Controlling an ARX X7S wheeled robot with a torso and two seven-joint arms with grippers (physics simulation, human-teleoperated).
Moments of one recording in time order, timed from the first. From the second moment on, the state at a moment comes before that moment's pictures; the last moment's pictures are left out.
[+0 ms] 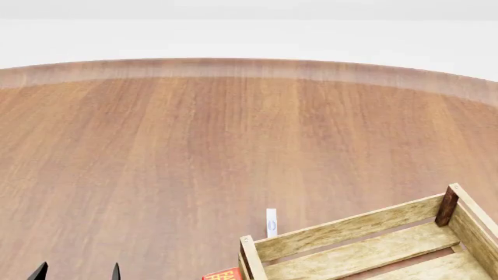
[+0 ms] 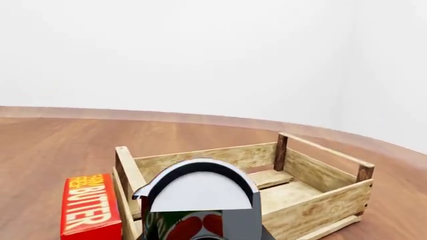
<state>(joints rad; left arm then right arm) -0.05 -0.29 0.36 -0.01 -0.25 0.06 -0.39 -0.48 0.29 -0.52 0.01 -0.19 -0.59 0.87</state>
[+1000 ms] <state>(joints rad) -0.05 -0.30 0.37 -0.01 -0.25 0.07 -0.40 -0.23 0.38 -0.36 -0.42 0.08 -0.06 0.71</state>
